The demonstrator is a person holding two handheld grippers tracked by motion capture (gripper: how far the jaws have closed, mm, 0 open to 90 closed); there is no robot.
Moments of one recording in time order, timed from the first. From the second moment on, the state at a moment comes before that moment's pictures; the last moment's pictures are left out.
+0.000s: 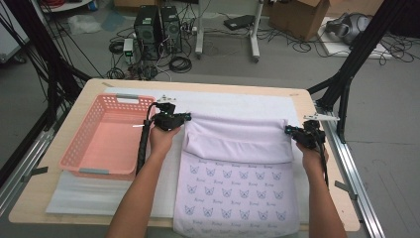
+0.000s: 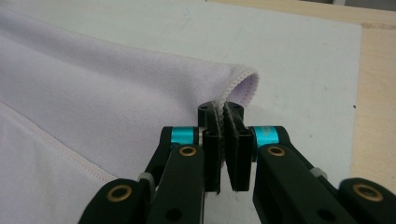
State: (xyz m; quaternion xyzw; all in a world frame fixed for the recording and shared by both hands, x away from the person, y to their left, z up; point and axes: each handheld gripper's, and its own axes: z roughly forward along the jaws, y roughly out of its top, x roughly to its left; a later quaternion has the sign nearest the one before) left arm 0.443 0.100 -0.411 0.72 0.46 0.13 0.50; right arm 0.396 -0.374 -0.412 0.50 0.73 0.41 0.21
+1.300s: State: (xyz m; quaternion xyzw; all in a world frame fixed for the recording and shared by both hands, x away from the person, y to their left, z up) left arm 0.394 0.088 -0.439 0.78 0.42 0.08 0.45; right arm 0.373 -0.376 -0.432 0.49 0.77 0.39 0.11
